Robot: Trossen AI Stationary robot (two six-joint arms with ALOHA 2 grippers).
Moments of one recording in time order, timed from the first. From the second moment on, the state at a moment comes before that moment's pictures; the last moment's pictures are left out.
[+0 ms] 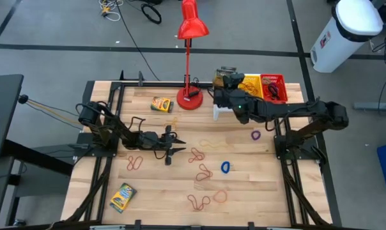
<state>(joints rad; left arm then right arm) -0.14 1.79 0.35 1.21 -0.23 0.08 -0.14 1.41 1.03 0.16 1.08 -1.18</state>
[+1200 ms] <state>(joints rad) -0.14 1.79 0.35 1.21 -0.24 0.08 -0.28 1.41 0.94 0.16 0.92 -1.16</state>
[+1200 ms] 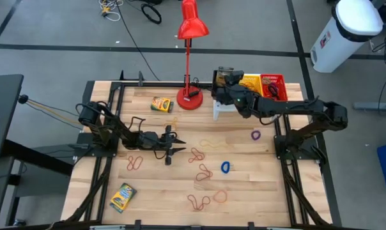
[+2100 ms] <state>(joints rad) -0.14 1.79 0.35 1.21 -0.24 0.08 -0.28 1.41 0.90 0.17 0.92 -1.13</state>
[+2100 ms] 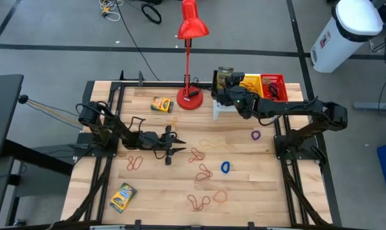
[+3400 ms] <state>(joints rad) -0.14 1.79 0.35 1.21 -0.24 0.06 0.14 1.19 0.90 -0.12 1.02 -0.58</state>
